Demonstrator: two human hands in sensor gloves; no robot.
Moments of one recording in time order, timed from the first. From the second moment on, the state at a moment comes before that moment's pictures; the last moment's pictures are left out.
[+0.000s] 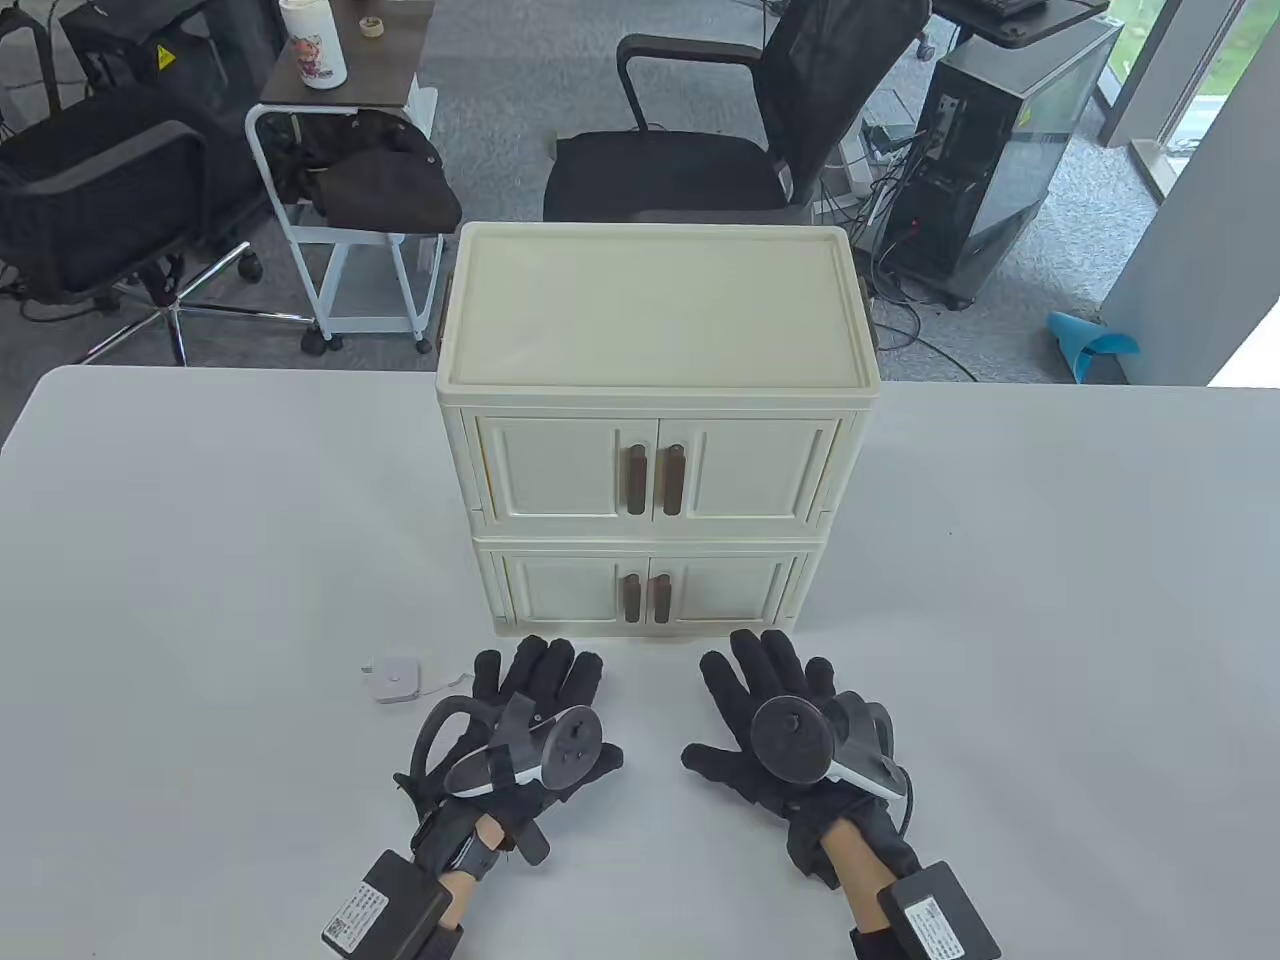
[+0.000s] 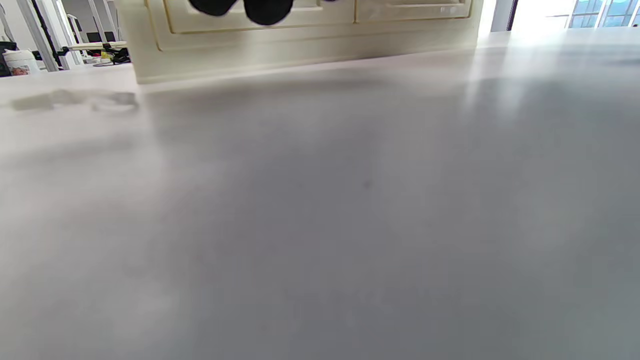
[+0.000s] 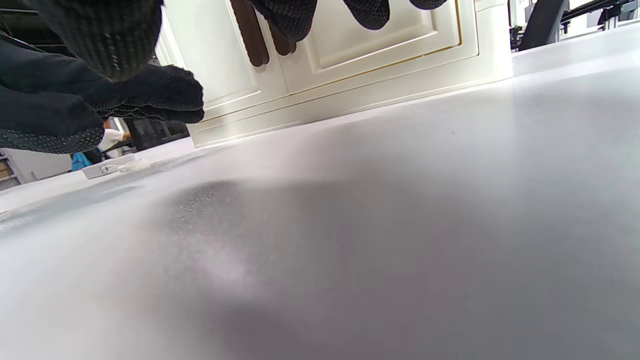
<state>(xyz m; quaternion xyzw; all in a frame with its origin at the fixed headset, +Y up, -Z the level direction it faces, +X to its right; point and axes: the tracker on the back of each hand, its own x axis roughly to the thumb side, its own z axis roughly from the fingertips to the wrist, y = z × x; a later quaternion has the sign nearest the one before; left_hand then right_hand) -0.119 -0.764 -0.274 -0.09 -0.21 -0.05 0.97 0.136 -0.769 -0.280 0.22 0.05 0.97 0.14</state>
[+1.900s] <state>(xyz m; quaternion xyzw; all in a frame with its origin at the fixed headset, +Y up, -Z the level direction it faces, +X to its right) -0.192 -0.693 -0.289 -0.05 -0.19 -0.08 0.98 0.160 -0.753 -0.295 0.18 0.05 0.92 0.33</state>
